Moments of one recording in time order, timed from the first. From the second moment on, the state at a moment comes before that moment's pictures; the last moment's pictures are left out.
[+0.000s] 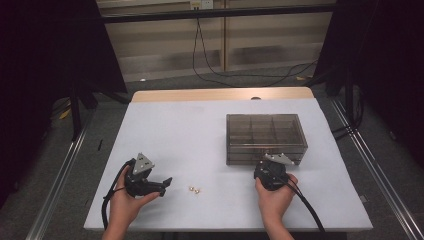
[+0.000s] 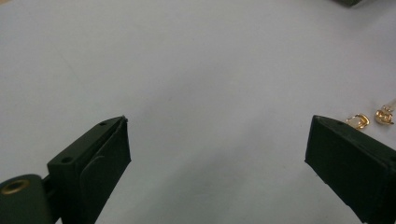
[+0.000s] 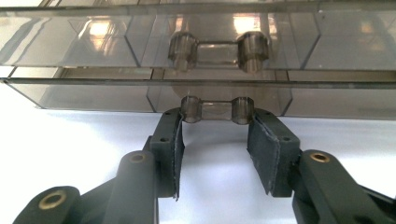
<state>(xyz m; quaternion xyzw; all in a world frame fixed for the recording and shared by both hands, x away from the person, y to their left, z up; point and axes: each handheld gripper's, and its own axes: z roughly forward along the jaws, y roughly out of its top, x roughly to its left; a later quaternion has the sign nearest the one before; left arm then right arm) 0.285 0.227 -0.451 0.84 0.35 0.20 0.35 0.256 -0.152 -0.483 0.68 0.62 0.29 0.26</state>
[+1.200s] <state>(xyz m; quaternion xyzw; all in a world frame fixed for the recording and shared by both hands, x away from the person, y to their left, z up) 0.273 0.169 -0.448 0.86 0.34 0.15 0.36 0.226 -0.207 -0.474 0.64 0.65 0.32 0.26</state>
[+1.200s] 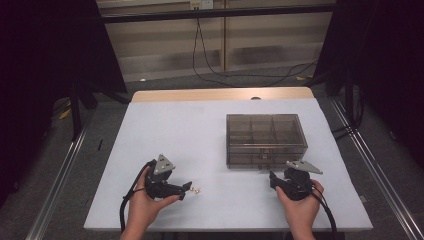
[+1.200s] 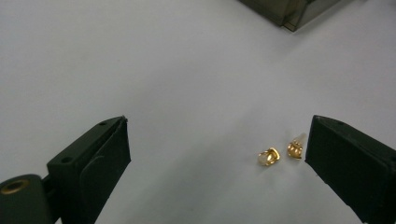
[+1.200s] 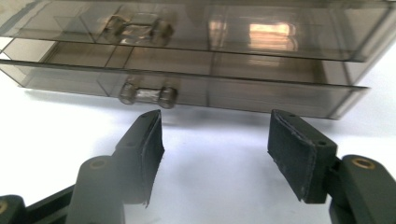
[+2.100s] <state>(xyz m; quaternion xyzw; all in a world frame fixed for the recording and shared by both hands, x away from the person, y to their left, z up) 0.279 0.106 -0.453 0.86 0.33 0.11 0.36 0.221 -0.258 -0.466 0.60 0.68 0.35 0.24</state>
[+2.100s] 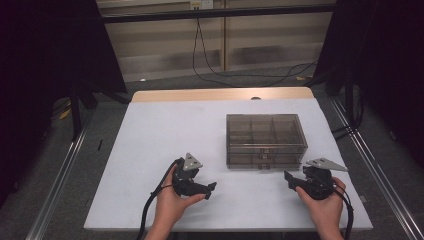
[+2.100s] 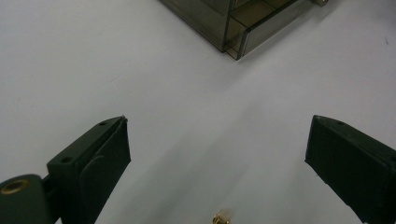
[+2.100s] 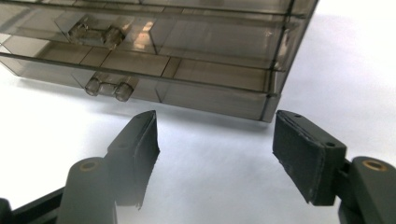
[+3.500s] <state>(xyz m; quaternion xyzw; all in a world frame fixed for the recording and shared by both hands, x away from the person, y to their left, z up) 0.296 0.045 -0.469 0.86 0.32 0.09 0.39 0.235 -0.279 -0.471 0.55 0.70 0.40 0.22</state>
